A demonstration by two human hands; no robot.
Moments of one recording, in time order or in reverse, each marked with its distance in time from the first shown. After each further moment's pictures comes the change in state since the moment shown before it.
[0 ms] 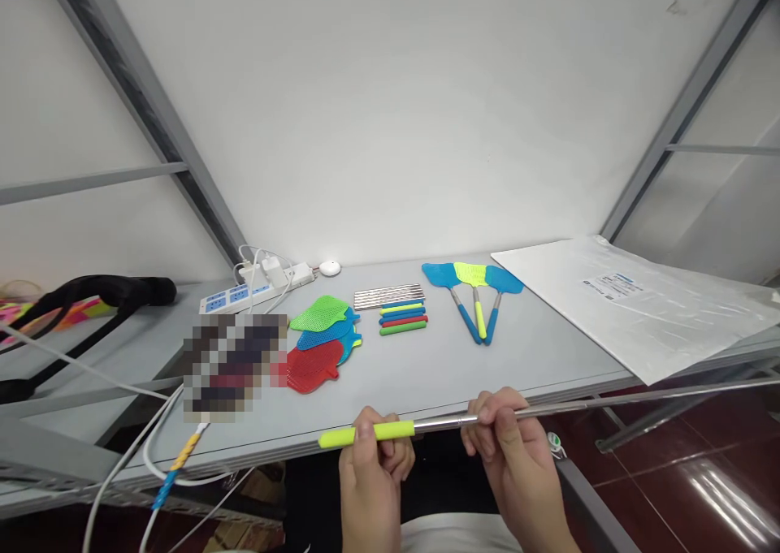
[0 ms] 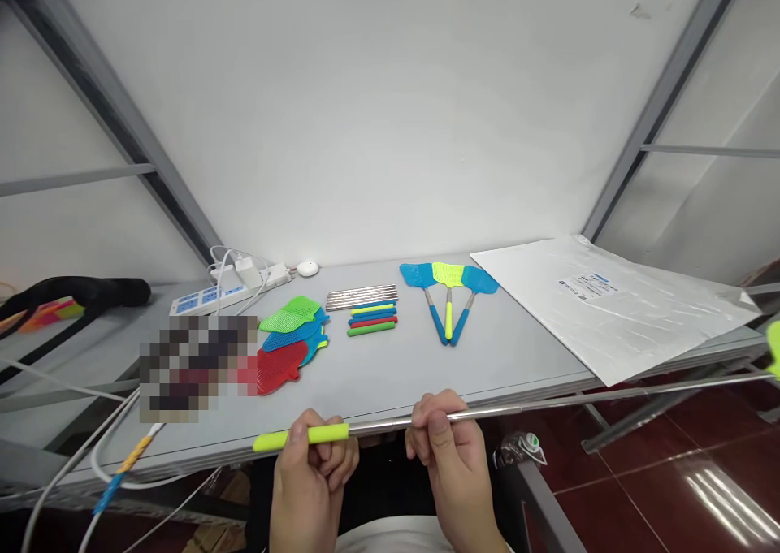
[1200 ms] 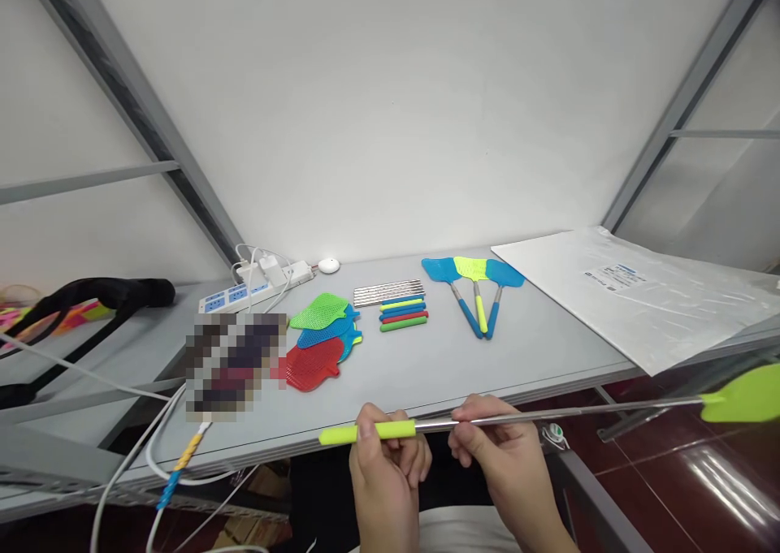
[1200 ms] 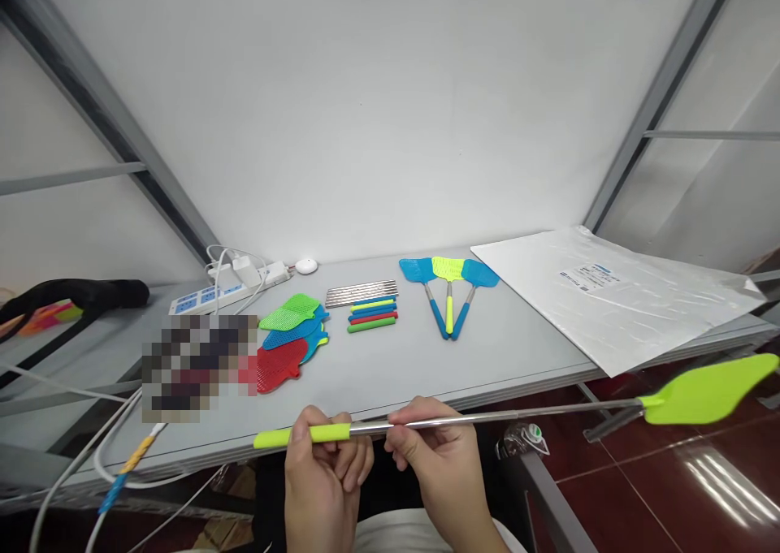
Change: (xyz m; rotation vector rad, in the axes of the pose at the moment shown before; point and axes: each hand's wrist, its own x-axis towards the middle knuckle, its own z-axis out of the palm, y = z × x) left_hand -0.008 -0.007 0.016 -0.095 0.028 0.009; right_hand -0.003 0.006 0.001 -0.191 -0.024 0.073
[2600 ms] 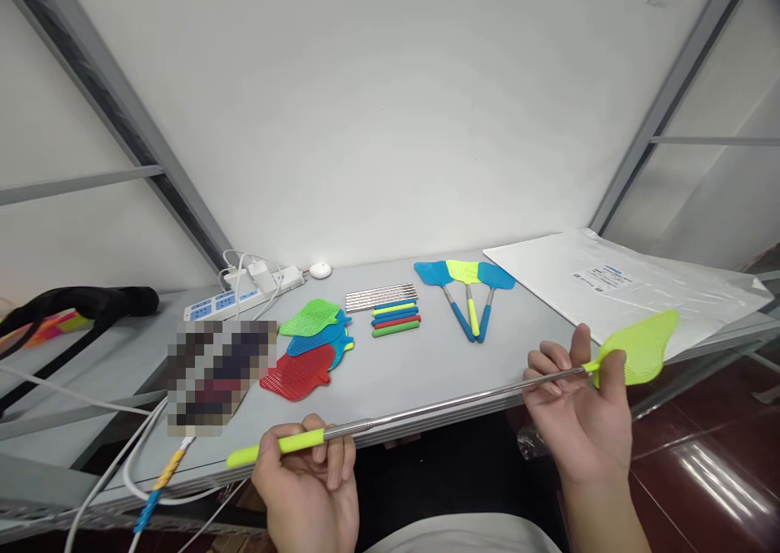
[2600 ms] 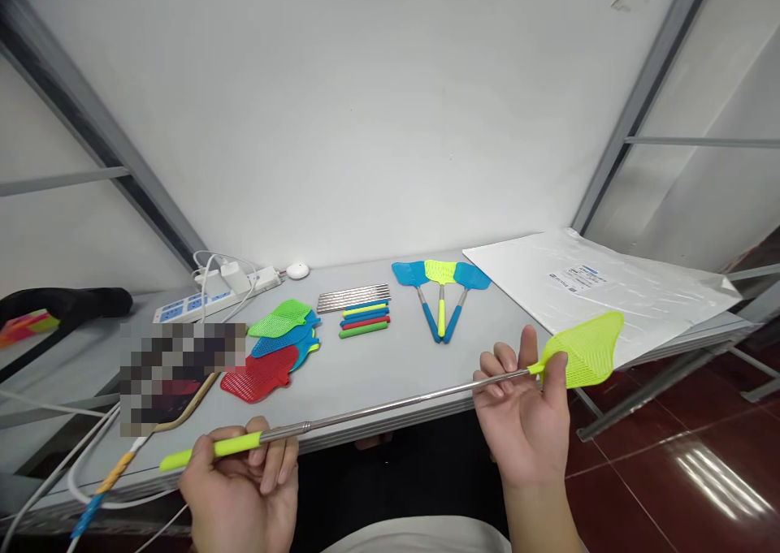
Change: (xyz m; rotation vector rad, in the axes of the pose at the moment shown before) left_hand 0.023 0.056 -0.015 -0.085 0.289 0.171; right_hand 0.040 -0.067 -0.062 0.684 0.341 -0.053
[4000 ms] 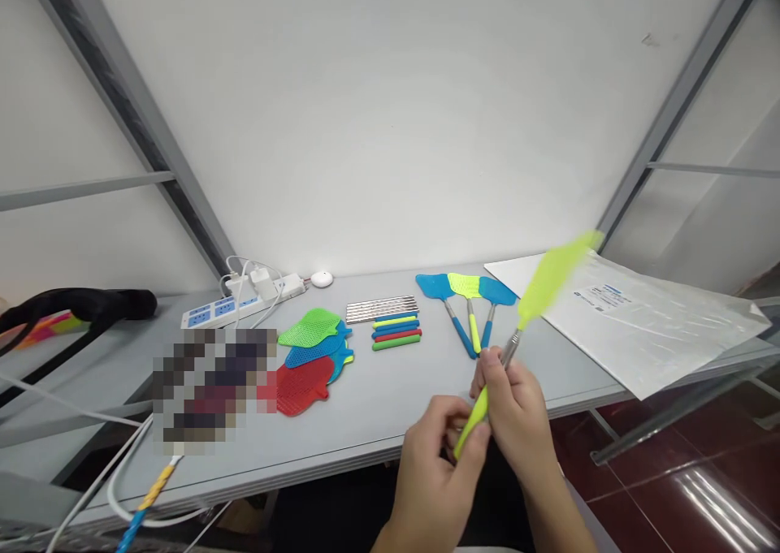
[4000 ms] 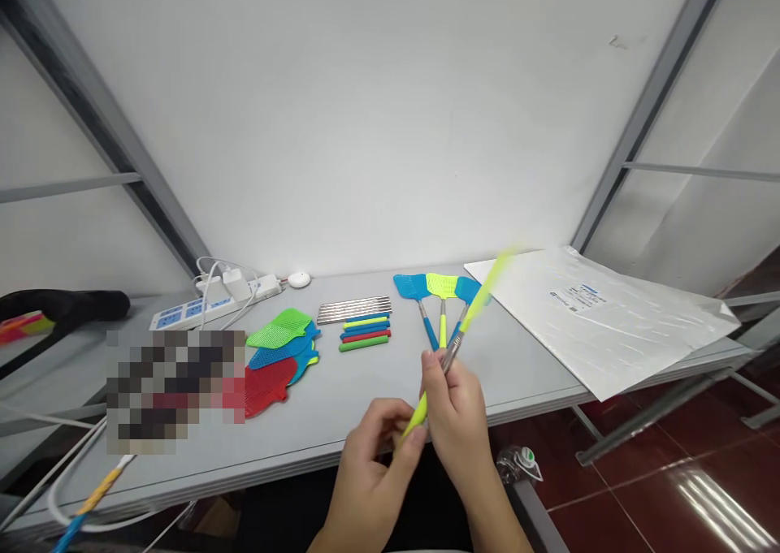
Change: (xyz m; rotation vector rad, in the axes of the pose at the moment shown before) left_hand -0.031 -0.064 0.034 0.704 -0.816 0.051; right_hand 0.005 0.050 0.034 -1.164 -0.160 -0.170
